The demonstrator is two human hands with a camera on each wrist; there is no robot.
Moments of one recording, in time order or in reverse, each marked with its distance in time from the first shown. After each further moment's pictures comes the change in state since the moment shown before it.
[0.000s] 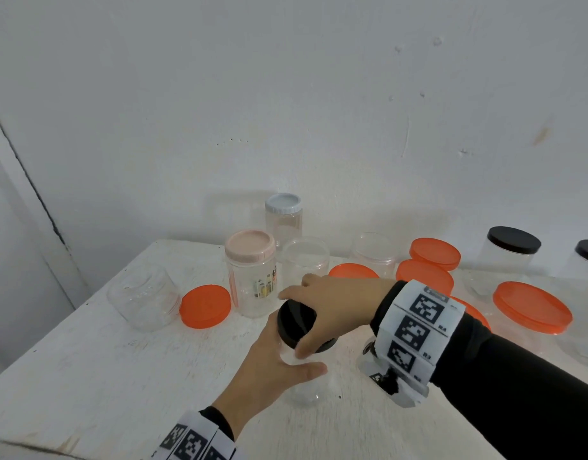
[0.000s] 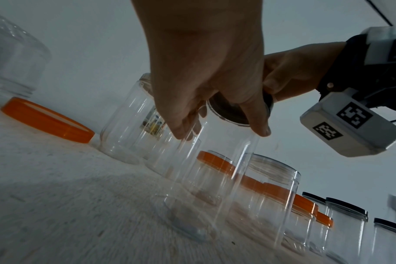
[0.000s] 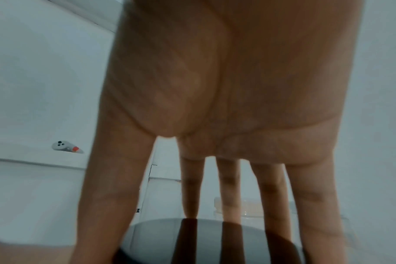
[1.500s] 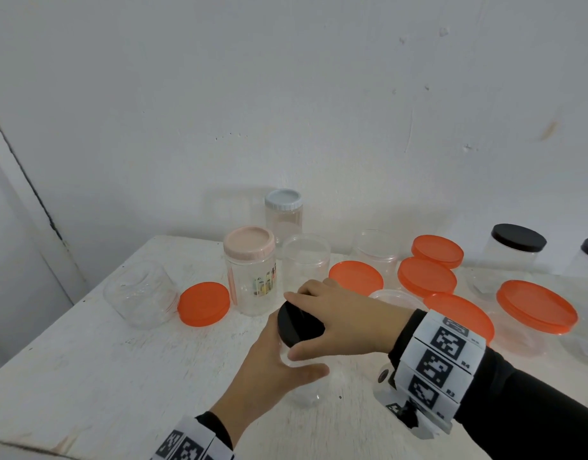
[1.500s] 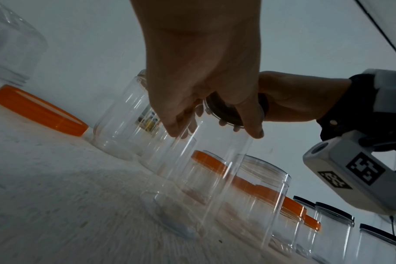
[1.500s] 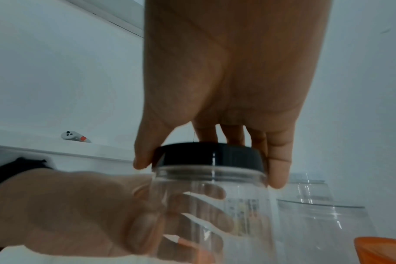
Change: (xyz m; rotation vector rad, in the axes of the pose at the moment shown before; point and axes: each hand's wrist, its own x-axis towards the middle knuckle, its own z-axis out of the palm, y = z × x) left_hand -0.004 0.005 0.001 0.015 -0.010 0.052; right_hand 0.004 0.017 0.034 0.038 0.226 -0.122
